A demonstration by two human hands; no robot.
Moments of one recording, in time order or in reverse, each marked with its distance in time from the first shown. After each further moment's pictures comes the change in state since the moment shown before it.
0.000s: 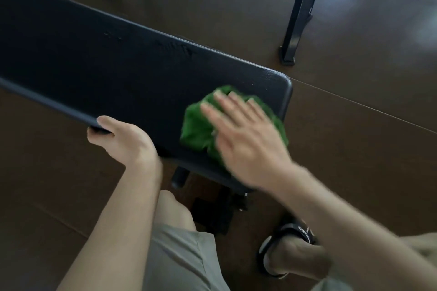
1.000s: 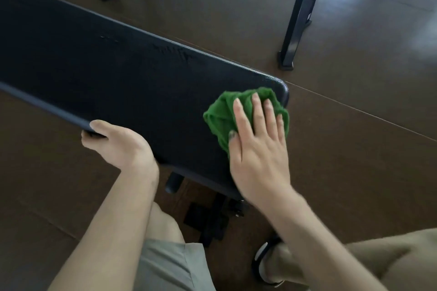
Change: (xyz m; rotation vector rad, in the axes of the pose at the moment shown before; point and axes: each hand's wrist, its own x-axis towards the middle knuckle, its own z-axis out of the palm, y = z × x) left_hand 0.004 -0.001 0.005 -0.017 0.056 0.015; right_hand -0.018 -0.005 0.008 0.124 0.108 0.365
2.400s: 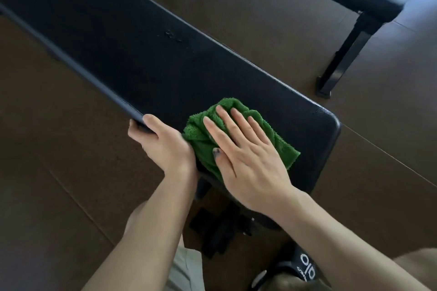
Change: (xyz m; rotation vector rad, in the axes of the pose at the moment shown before) left_hand -0.002 -0.001 -0.006 -0.011 -0.030 -0.038; right_hand 0.035 -0.054 0.009 -0.138 -0.231 -0.592
